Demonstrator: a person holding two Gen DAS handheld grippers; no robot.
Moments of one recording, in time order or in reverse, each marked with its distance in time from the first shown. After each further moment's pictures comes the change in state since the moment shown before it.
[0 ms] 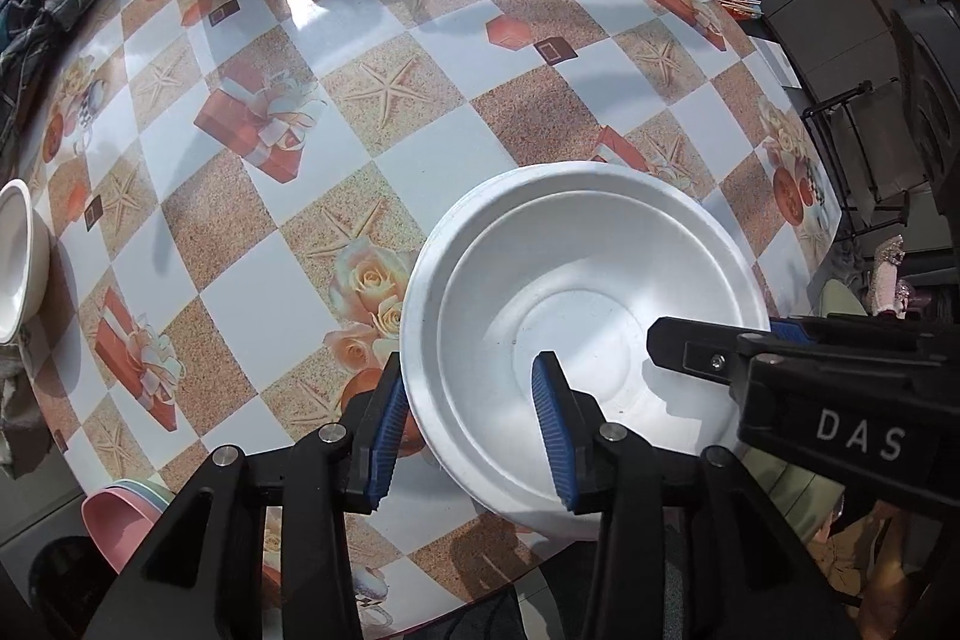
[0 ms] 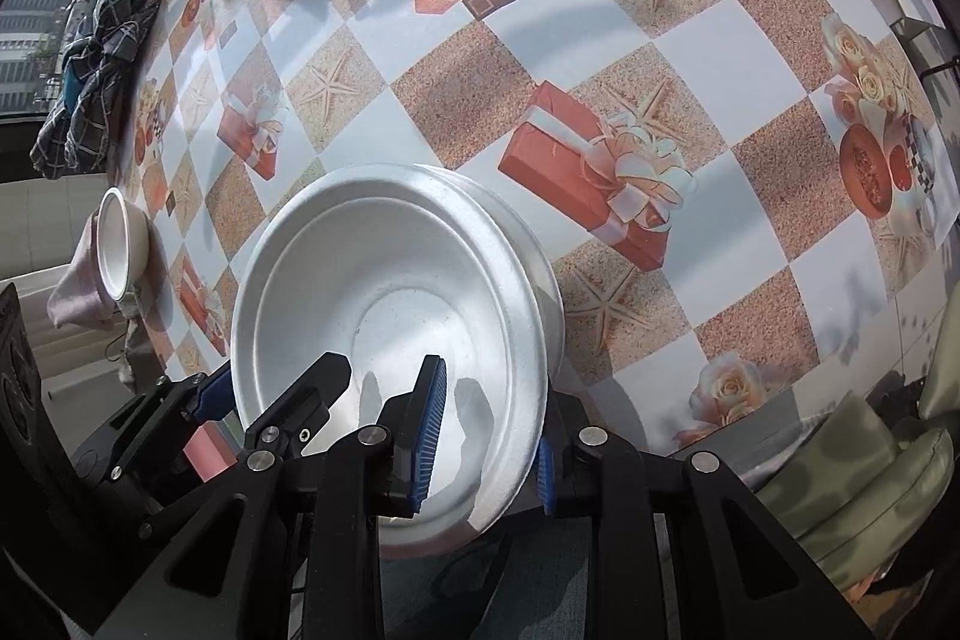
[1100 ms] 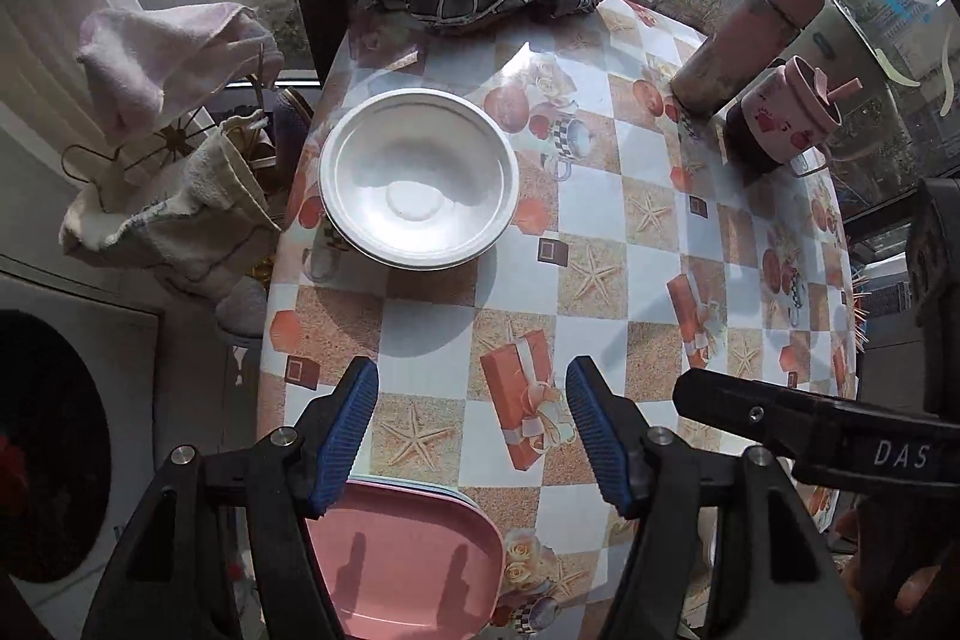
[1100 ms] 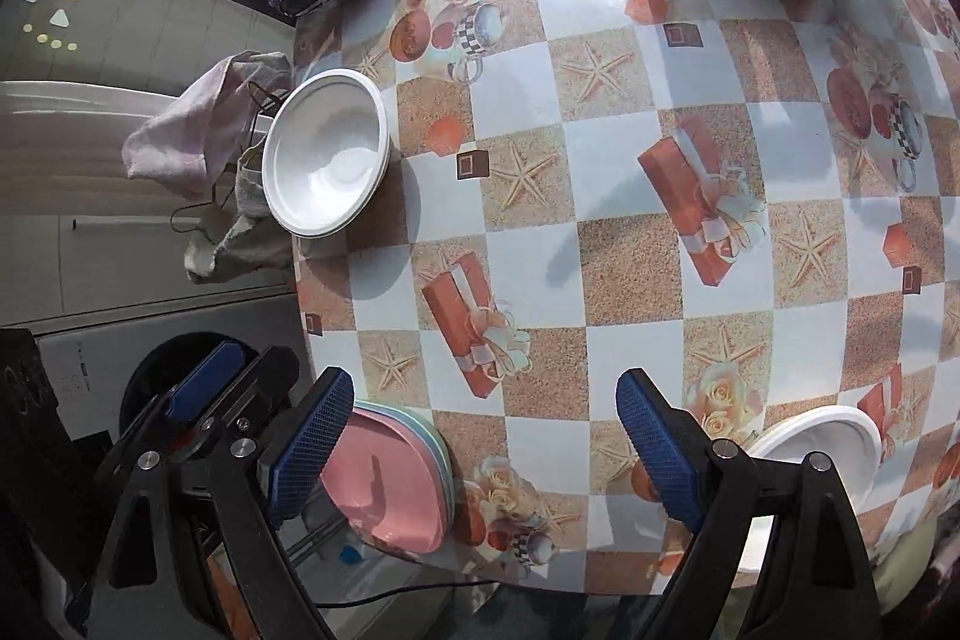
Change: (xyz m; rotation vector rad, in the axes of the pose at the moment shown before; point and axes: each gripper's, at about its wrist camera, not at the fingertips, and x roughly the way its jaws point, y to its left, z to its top) left arm -0.111 0.281 -0.077 -0.719 -0.259 0.082; right arm 0.025 0.288 0.028 -0.502 0.062 0.055
